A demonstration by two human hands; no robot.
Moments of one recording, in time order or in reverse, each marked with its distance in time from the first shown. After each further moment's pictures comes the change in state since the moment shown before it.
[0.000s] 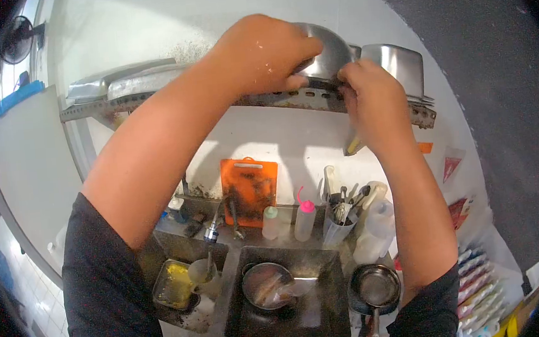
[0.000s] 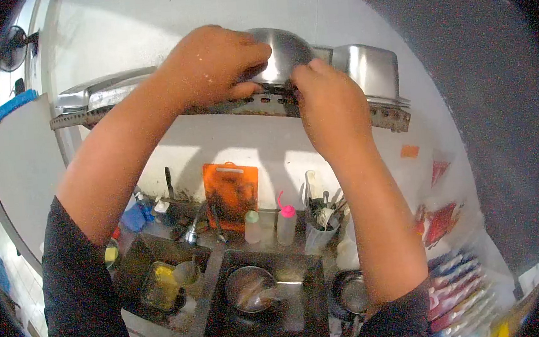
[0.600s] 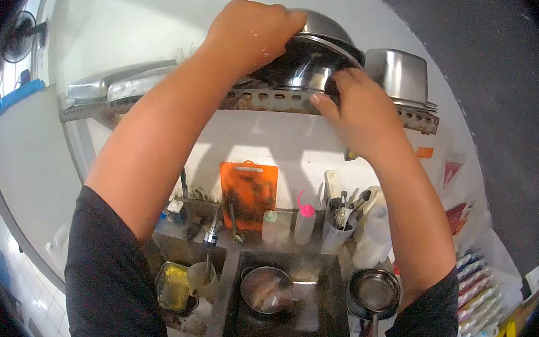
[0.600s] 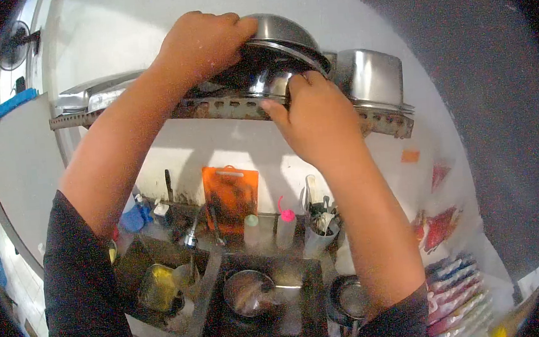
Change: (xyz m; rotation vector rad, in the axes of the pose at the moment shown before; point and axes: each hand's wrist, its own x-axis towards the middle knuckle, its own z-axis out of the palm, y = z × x) left_hand 0.011 -0.028 0.010 0.357 0.035 -0.188; right_hand 0.005 -0.012 0.013 -0.003 -0.119 0.028
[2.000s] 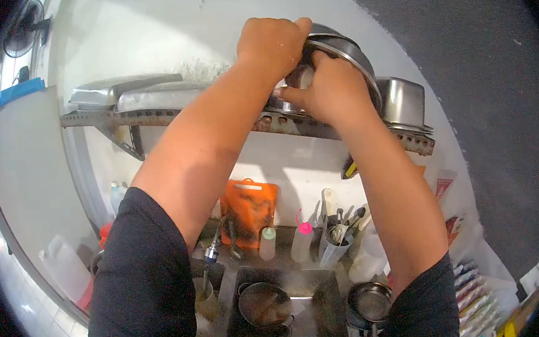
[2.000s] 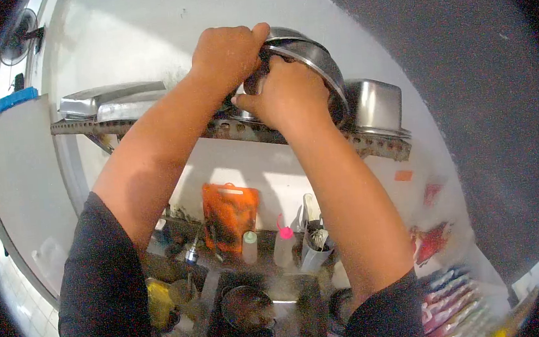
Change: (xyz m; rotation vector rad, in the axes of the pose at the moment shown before) left_hand 0.018 -0.015 0.020 -0.089 -0.012 -0.321; right_hand 0.088 -0.051 0.005 -0.082 -0.261 0.279
